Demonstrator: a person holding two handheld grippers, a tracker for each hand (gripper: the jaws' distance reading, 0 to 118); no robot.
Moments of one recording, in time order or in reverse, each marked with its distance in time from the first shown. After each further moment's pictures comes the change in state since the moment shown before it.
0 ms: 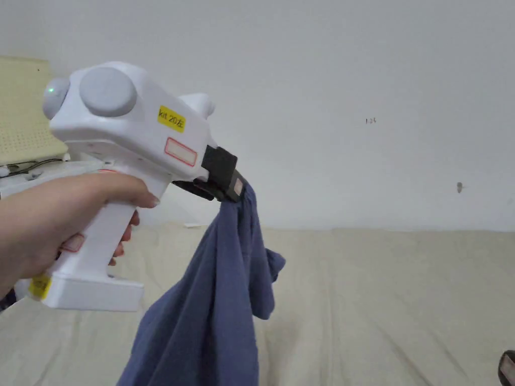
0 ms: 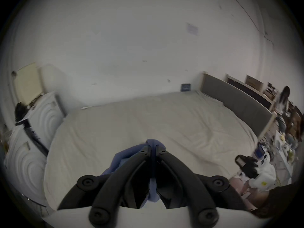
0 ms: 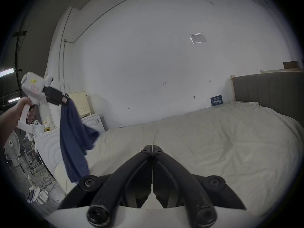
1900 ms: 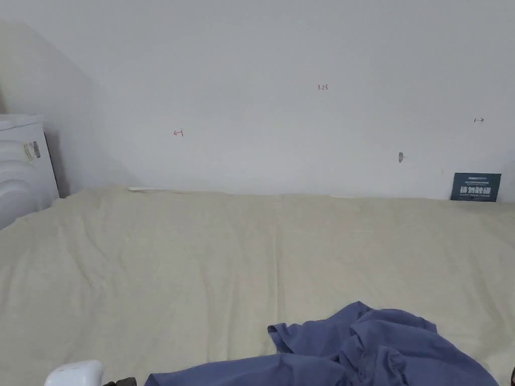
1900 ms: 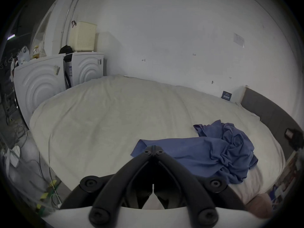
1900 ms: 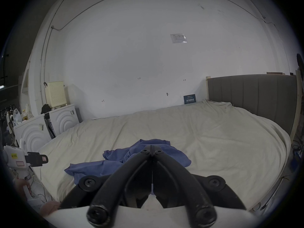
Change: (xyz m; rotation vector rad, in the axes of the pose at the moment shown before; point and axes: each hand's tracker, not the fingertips) left arm 0.019 -0.334 -0.088 0.168 0.403 0.391; right arm 0.063 -0.039 0.012 -0.037 -0.211 0.093
